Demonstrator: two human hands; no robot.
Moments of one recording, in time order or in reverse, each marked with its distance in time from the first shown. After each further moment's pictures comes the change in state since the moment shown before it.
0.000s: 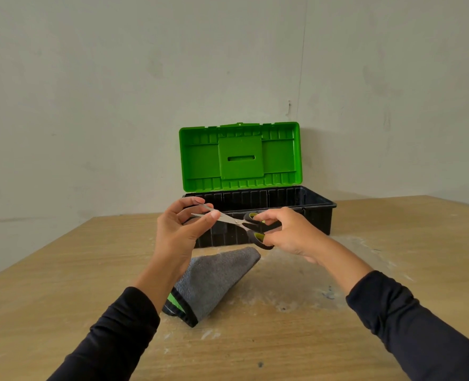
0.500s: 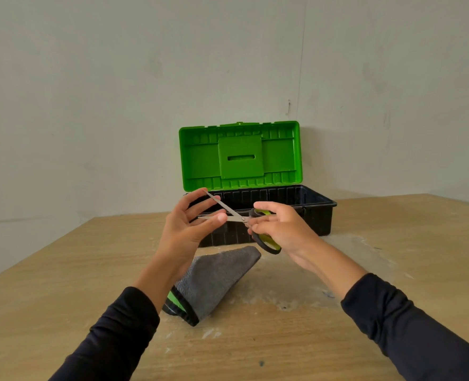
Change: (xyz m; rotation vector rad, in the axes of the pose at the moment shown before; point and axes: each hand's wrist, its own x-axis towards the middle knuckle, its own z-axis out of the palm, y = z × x) left_hand -0.002 0.001 0.002 0.070 -0.126 -0.085; right_hand -0.005 -0.013 0.014 0.492 0.069 0.071
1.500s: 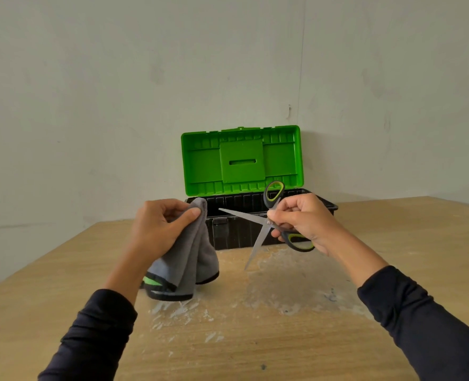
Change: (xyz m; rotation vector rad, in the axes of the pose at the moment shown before) left_hand 0.006 0.032 -0.036 0.723 0.111 0.220; right_hand 0.004 -0.009 -0.037 -0.021 0.022 -0.158
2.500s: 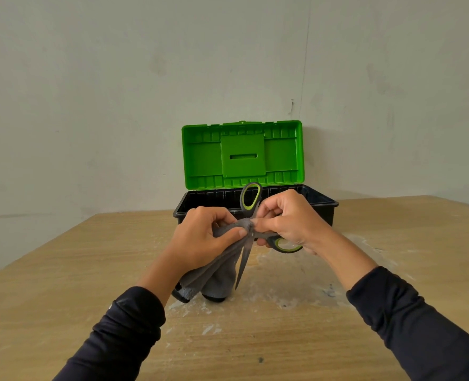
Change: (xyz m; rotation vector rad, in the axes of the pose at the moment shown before) left_hand -0.018 0.018 0.040 0.146 -0.285 0.236; right_hand -0.007 -0.011 0.022 -0.179 -0.122 -0.098
